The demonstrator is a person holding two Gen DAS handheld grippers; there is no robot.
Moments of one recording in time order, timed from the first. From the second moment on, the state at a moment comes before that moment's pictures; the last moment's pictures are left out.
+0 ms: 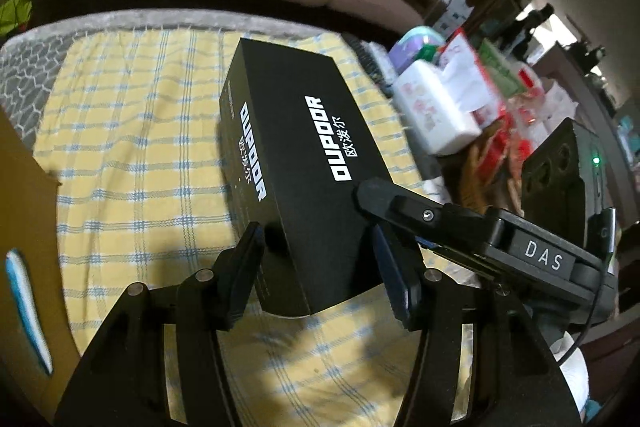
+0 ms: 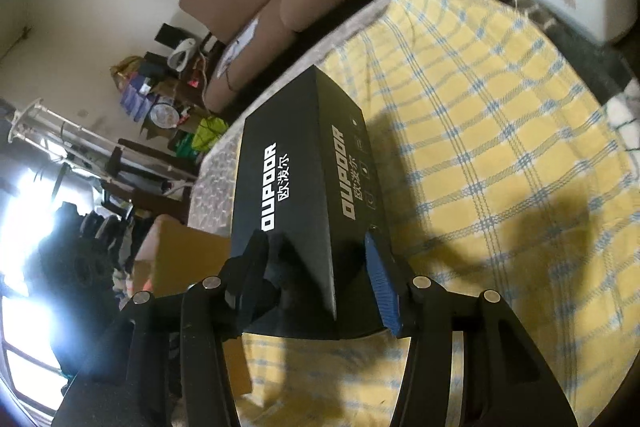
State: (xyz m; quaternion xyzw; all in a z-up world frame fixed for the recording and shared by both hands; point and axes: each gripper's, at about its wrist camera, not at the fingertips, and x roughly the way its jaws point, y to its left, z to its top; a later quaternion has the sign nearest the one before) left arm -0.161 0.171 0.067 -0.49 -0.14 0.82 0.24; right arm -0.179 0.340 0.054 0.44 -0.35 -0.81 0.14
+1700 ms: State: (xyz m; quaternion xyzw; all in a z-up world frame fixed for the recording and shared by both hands) left arm -0.041 -0.125 0.111 -0.47 -0.17 0.85 0.18; right arm -0.115 0.029 0.113 0.45 -0.28 -0.81 0.24
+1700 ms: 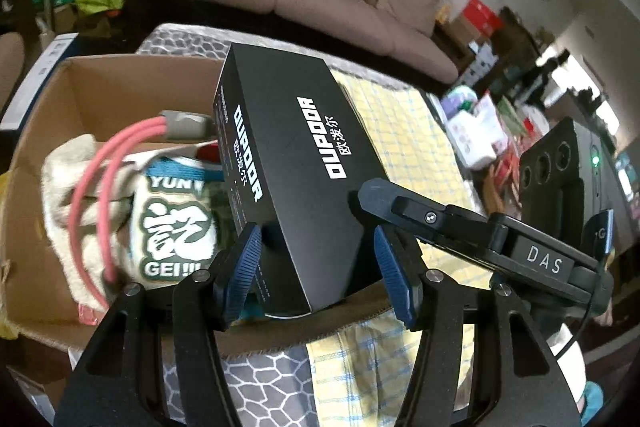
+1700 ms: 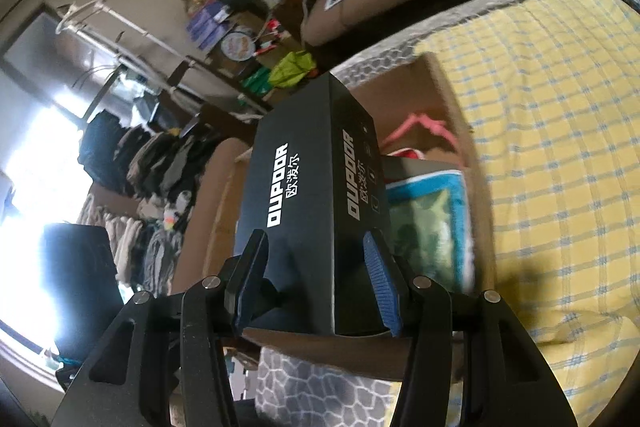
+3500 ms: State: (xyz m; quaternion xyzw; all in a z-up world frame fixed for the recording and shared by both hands) left arm 0.036 -0.081 0.120 -0.45 -0.12 0.88 0.11; right arm -0.019 0.101 0.130 0.43 -0.04 -0.90 0.09
